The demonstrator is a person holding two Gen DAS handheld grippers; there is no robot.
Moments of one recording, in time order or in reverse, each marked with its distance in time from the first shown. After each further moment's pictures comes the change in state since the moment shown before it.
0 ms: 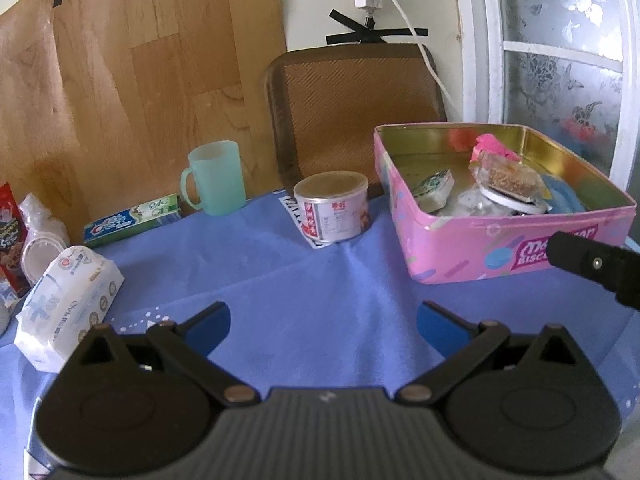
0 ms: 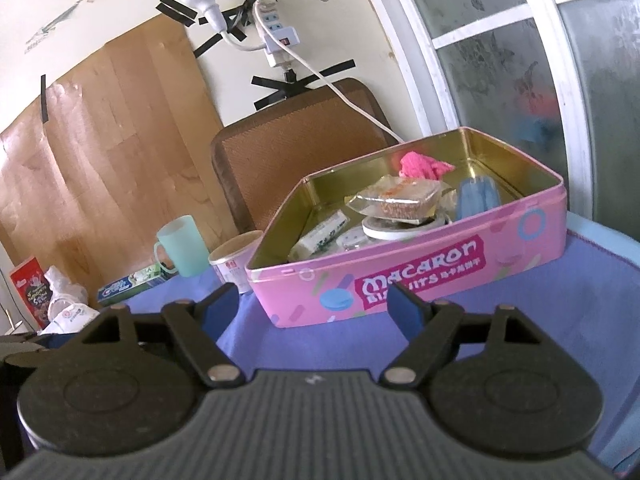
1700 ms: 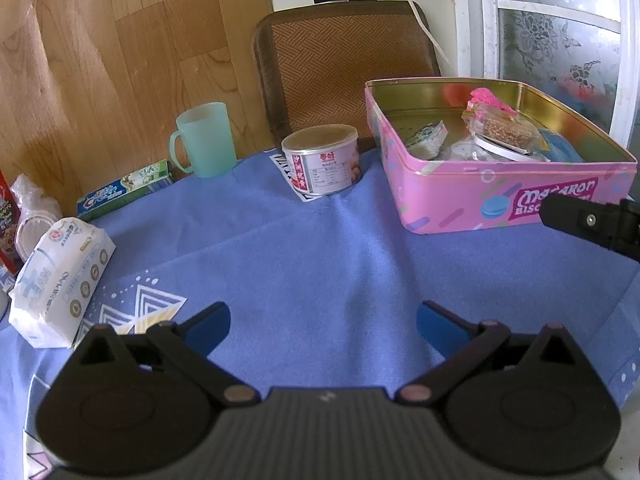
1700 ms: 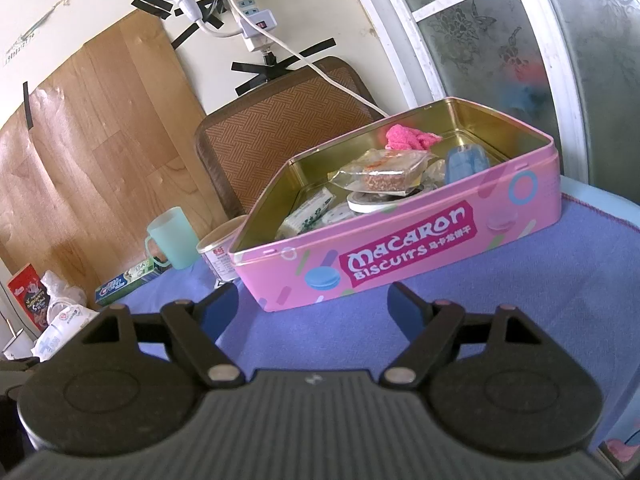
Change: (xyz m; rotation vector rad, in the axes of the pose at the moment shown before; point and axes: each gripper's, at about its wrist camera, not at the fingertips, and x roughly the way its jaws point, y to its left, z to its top) left arm 0.008 -0.008 -0.012 0.028 0.113 -0.010; right arm 0.004 -0.004 -0.009 0.076 0.038 -0.027
